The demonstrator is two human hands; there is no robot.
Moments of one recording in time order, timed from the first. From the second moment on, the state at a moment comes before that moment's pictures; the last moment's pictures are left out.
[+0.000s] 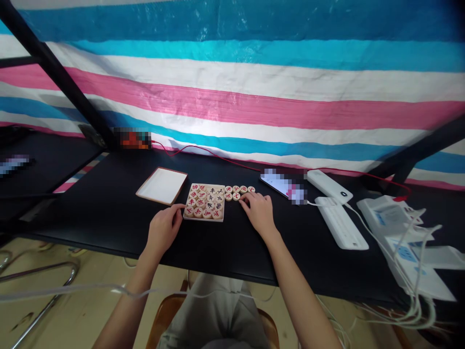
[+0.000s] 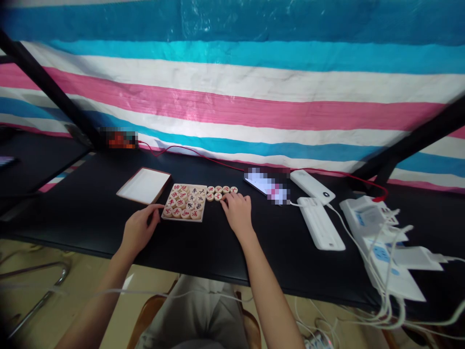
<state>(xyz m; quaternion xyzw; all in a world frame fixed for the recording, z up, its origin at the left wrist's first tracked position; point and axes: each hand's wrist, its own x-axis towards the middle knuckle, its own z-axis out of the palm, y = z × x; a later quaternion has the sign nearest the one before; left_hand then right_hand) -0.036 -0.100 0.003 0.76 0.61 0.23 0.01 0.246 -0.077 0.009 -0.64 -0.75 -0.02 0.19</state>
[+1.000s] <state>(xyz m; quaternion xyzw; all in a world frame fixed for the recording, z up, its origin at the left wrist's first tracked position) -0.035 -0.096 0.012 0.75 0.61 0.19 0.14 0.204 -0.097 0.043 -0.50 -0.84 0.07 0.20</state>
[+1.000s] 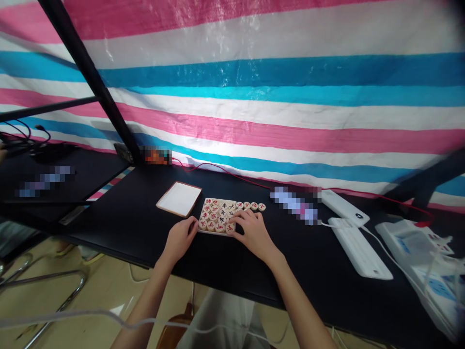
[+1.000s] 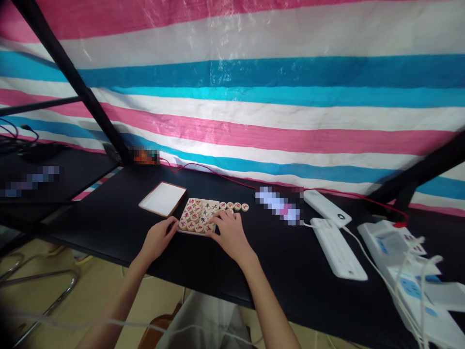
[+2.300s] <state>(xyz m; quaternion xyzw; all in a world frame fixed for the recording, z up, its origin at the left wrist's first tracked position) -0.035 -0.096 0.013 0.76 0.61 0.18 0.15 0.260 -0.082 0.005 -0.63 -0.74 0.00 0.23</state>
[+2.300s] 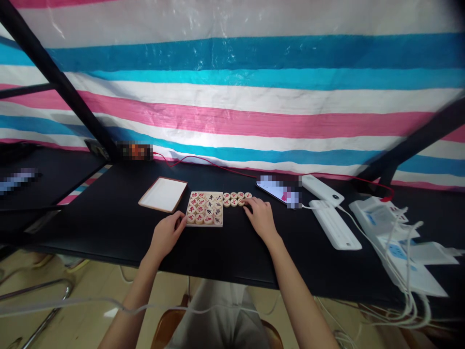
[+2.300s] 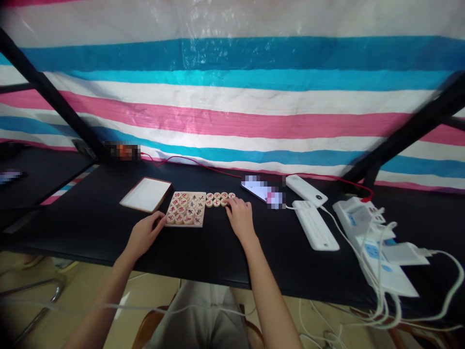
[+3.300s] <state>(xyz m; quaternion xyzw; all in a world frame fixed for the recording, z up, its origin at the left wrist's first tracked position) -0.034 -0.096 0.013 0.76 0.60 0.20 0.15 0.181 -0.093 0.034 -0.50 -0.84 0.05 0.21</state>
